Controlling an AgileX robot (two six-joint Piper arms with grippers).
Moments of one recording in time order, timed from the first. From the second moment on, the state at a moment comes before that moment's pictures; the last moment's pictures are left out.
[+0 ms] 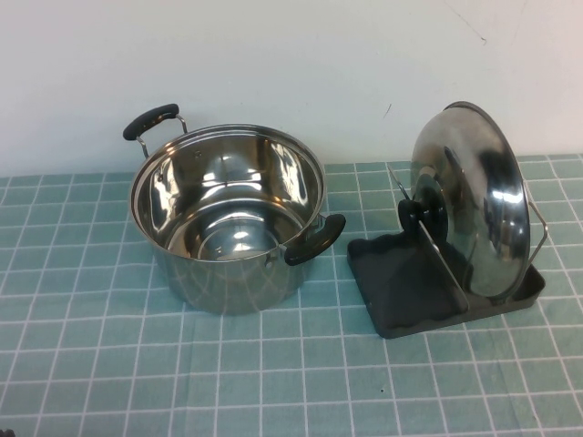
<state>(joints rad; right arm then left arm) 0.04 0.20 -0.35 0.38 0.76 -0.76 -0.14 -0.01 0.02 0.00 0.34 -0.14</state>
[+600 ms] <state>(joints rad) 0.04 0.20 -0.35 0.38 0.76 -0.76 -0.14 -0.01 0.02 0.00 0.34 -0.08</state>
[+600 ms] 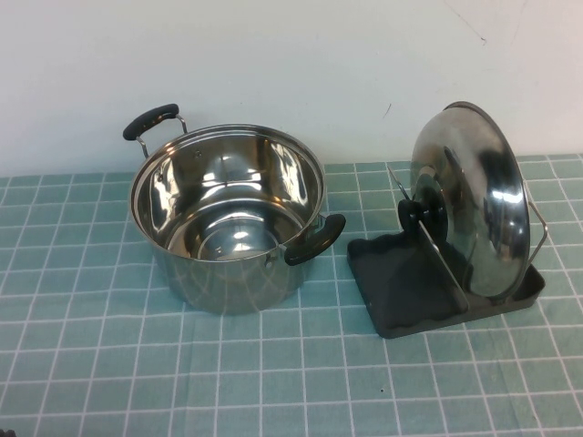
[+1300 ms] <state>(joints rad) 0.04 0.19 -0.32 0.37 0.68 -0.76 -0.14 -0.01 0.02 0.00 0.35 -0.07</state>
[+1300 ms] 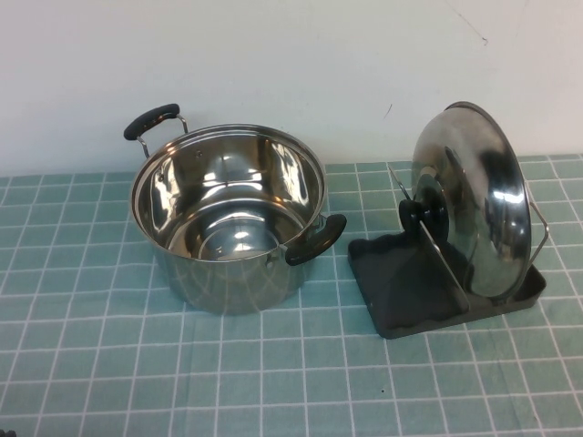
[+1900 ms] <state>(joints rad) -0.03 -0.01 0.02 0.07 0.43 -0.35 -0.14 -0.01 0.02 0.00 0.35 -0.09</state>
